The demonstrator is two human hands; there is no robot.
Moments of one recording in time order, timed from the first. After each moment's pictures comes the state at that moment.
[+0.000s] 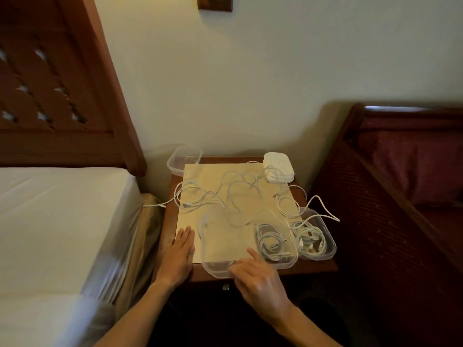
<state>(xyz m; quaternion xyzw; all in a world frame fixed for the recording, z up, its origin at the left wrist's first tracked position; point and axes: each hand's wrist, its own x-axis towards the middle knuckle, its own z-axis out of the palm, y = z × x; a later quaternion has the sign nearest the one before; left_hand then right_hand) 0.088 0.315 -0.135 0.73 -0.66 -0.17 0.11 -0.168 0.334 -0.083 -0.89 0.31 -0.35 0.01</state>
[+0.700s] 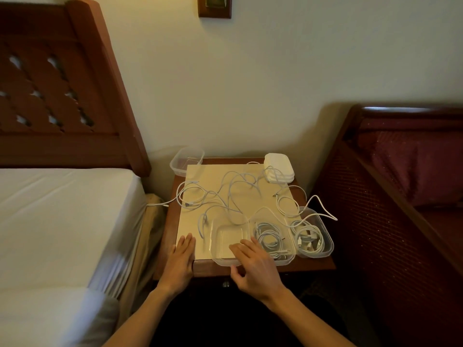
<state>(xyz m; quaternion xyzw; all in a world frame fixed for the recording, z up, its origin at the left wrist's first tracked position) 0.075 0.343 -0.135 0.73 -0.64 -0.20 0.15 -0.166 0.311 -0.089 -0.90 0.37 -0.25 0.03</state>
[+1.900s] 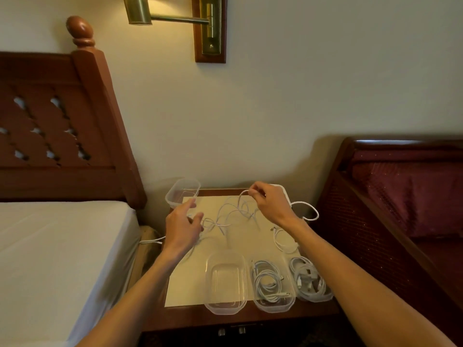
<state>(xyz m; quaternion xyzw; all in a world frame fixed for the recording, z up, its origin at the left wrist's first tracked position) 0.051 0.242 0.045 0.71 -0.51 -0.19 0.46 -0.163 0.136 0.076 -0.78 0.48 -0.33 0.22</state>
